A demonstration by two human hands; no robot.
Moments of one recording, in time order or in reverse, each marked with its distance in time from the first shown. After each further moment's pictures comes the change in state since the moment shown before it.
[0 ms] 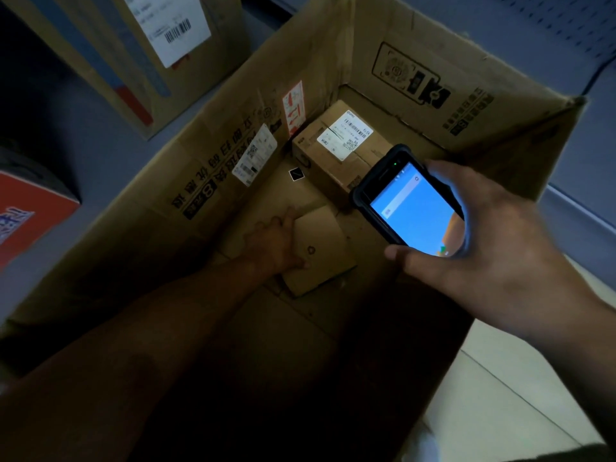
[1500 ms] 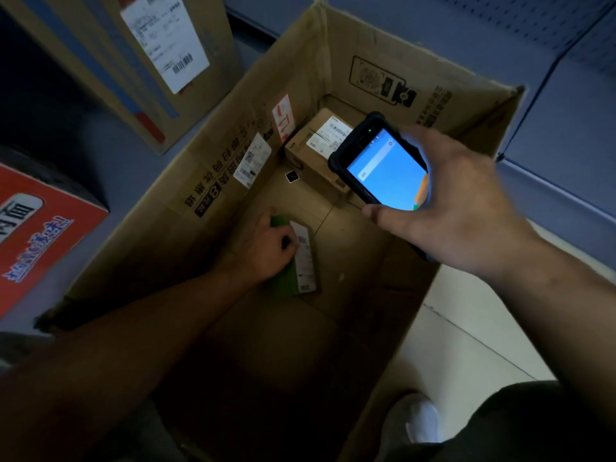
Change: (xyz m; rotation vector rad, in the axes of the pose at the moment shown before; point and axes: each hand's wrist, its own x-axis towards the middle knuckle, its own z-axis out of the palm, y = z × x) left_hand -0.092 0.017 -0.047 -0.156 0.161 0.132; right_hand -0.017 -0.004 -0.022 0.037 0.111 -0.048
